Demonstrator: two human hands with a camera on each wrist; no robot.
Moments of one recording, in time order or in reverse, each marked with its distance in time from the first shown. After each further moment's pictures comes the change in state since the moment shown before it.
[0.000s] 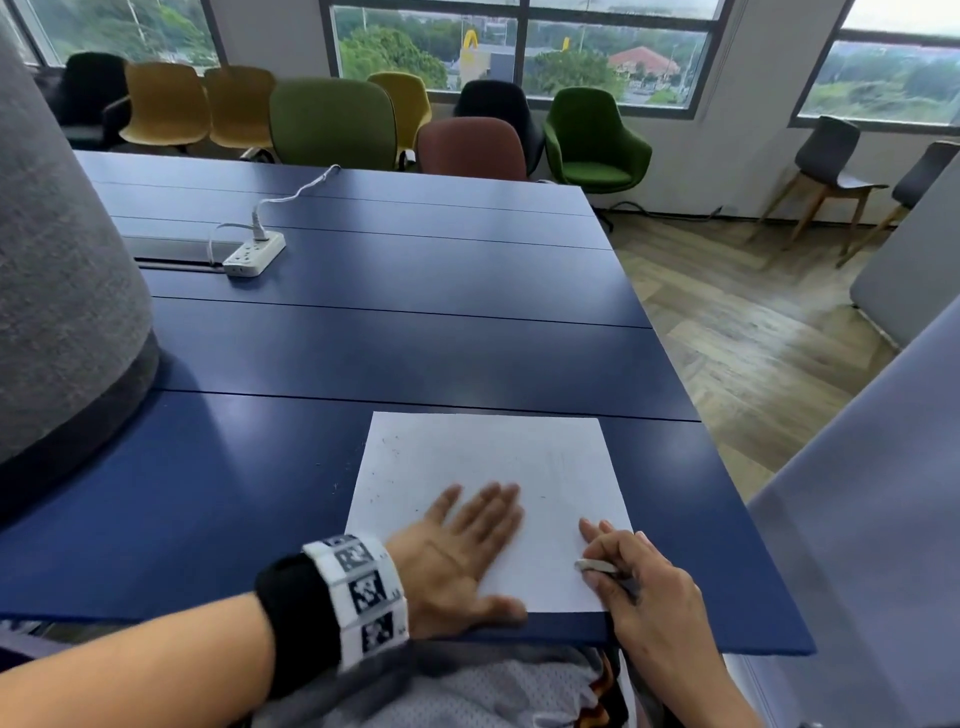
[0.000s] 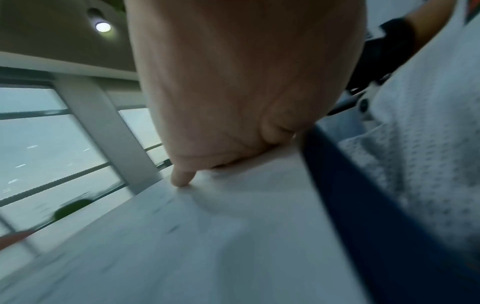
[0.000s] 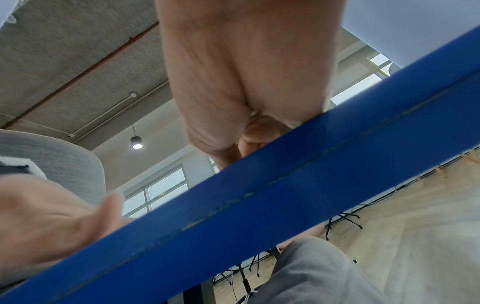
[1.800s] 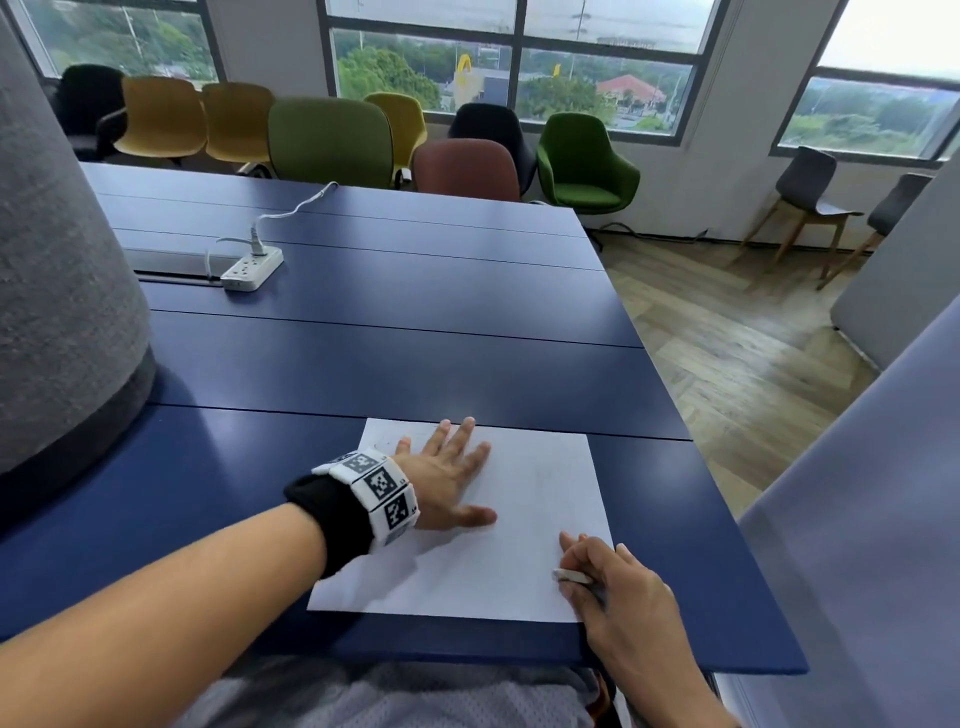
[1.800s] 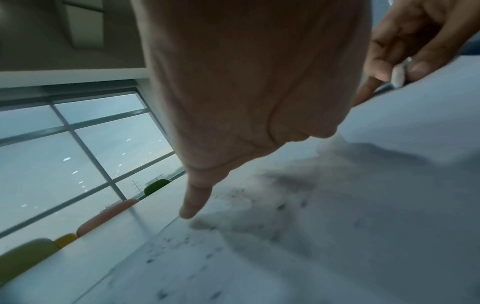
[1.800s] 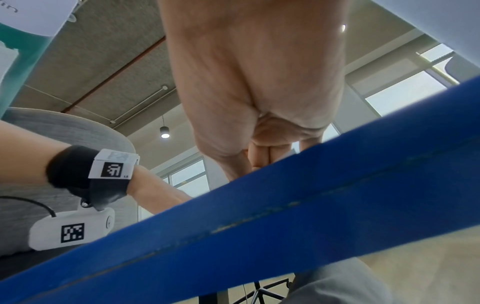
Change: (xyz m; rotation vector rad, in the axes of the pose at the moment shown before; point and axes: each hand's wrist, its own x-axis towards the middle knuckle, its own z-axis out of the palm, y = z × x) left_hand 0.035 -0.062 -0.044 -0.111 -0.024 -0.311; right_hand 0.009 -0.007 0.015 -0.214 -0.003 -0.025
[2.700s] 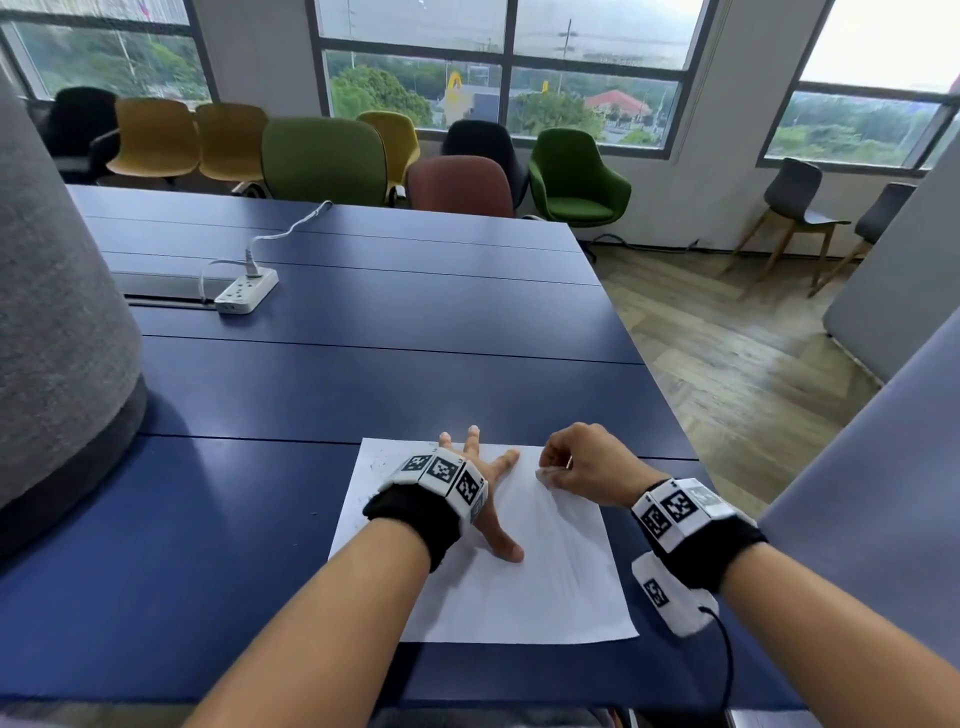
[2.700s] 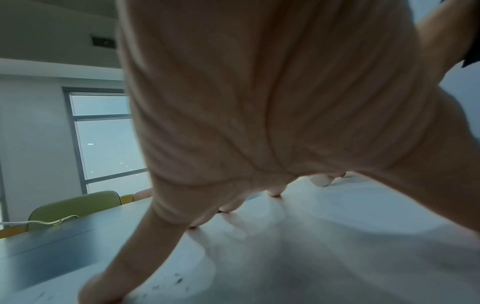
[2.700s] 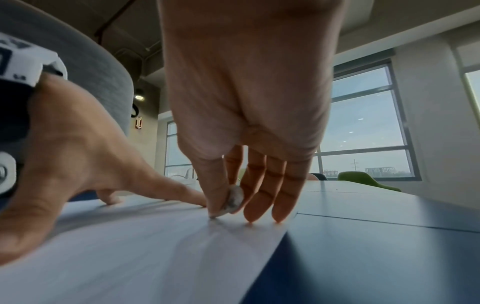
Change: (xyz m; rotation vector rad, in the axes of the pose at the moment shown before) left_hand 0.037 0.023 -0.030 -0.029 -0.073 -0.160; right_hand 0.175 -0.021 -0.034 -0.194 -0.313 -0.136
